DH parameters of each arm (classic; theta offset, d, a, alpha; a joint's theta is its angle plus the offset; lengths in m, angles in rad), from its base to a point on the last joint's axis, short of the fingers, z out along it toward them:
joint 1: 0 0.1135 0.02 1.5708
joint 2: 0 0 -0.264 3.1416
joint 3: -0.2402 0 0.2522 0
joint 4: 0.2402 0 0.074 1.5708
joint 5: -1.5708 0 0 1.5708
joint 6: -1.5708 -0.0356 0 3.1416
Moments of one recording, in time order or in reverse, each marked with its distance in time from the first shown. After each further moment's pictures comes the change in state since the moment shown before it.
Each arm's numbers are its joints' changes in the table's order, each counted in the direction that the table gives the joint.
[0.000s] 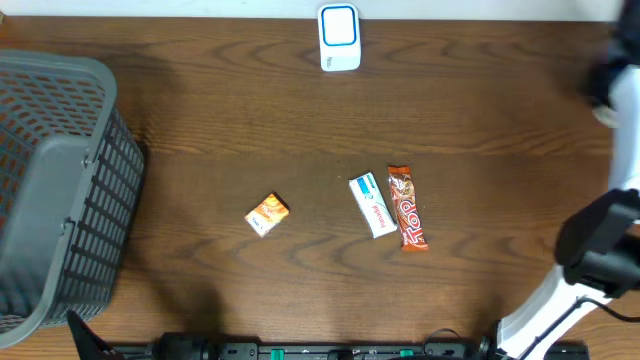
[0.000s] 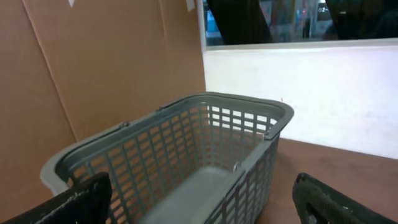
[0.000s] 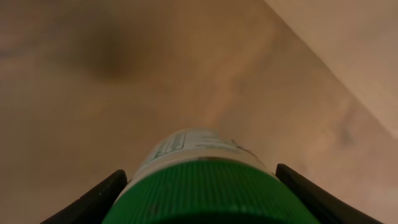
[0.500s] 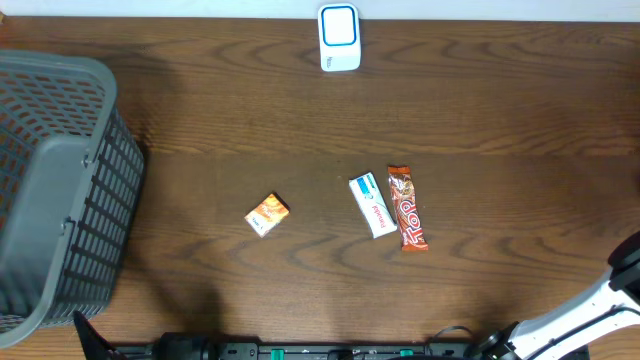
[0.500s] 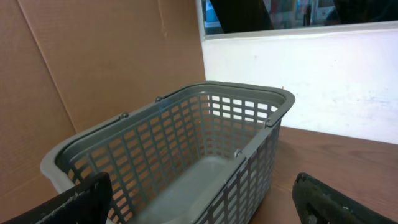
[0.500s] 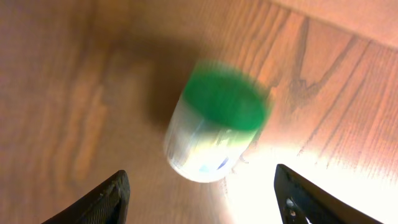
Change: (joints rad) left arm 0.000 0.000 0.000 0.050 0.000 0.000; right arm -0.468 -0.103 0.005 0.014 0.285 -0.046
